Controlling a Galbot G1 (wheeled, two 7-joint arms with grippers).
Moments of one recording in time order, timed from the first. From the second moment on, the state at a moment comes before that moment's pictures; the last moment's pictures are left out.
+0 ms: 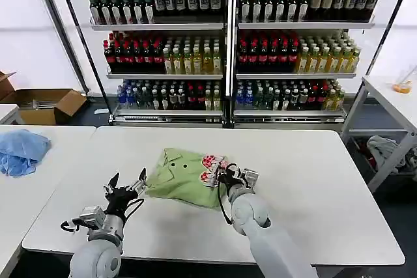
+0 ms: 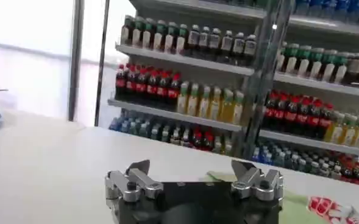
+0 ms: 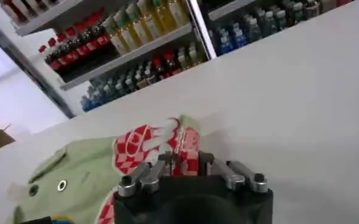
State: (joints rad) left arm 1.31 -1.32 -0.53 -1.99 -0.47 0.30 -0.19; right arm -0.79 1.41 0.02 1.52 0.88 -0.39 0.52
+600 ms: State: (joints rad) left arm 1.32 -1.32 -0.53 -1.98 -0.47 0.30 -0.19; right arm -0.64 1.35 -0.01 1.35 0.77 -0.43 0.41
